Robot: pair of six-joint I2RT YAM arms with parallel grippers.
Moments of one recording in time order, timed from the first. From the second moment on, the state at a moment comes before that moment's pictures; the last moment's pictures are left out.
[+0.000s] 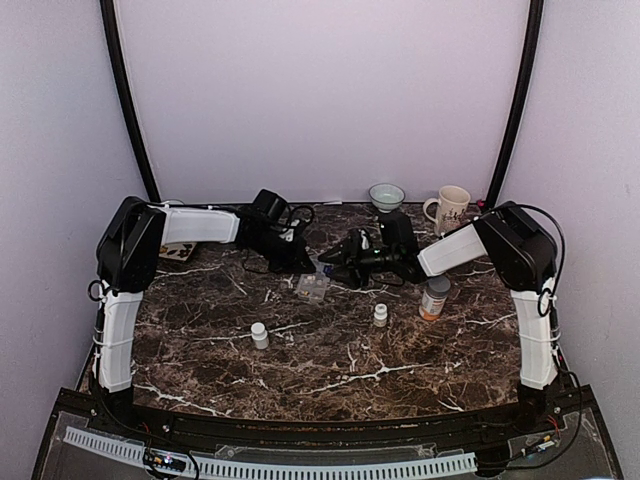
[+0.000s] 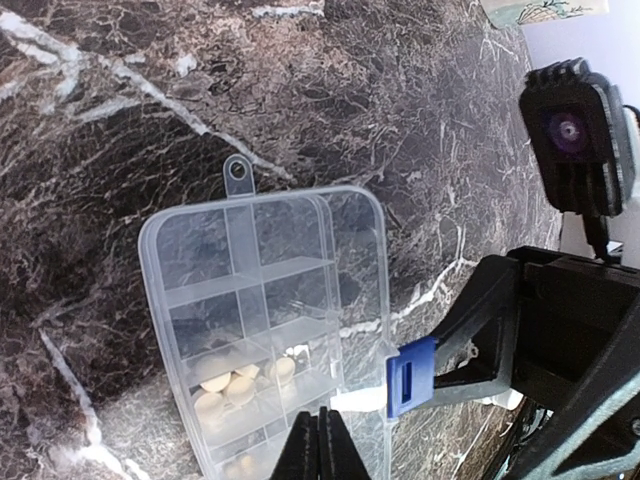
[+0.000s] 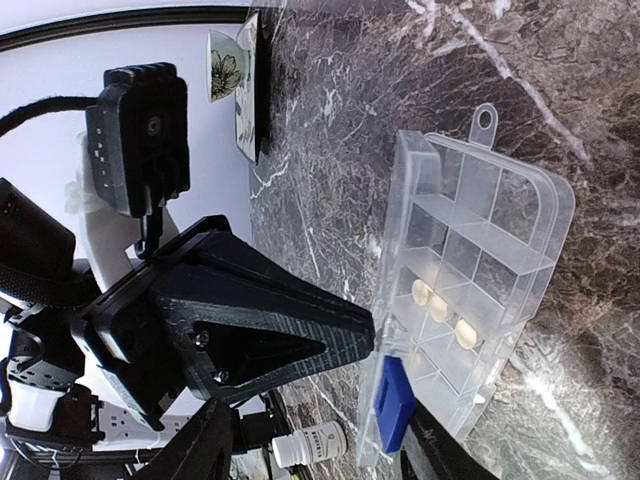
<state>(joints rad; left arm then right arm) -0.57 2.20 1.64 -0.40 0.53 -0.52 0.59 2.17 1.25 0.49 -0.75 1.20</state>
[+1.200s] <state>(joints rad) -0.60 2.25 1.67 -0.45 0.51 -0.49 0.60 2.07 1.37 0.06 -0.57 0.92</state>
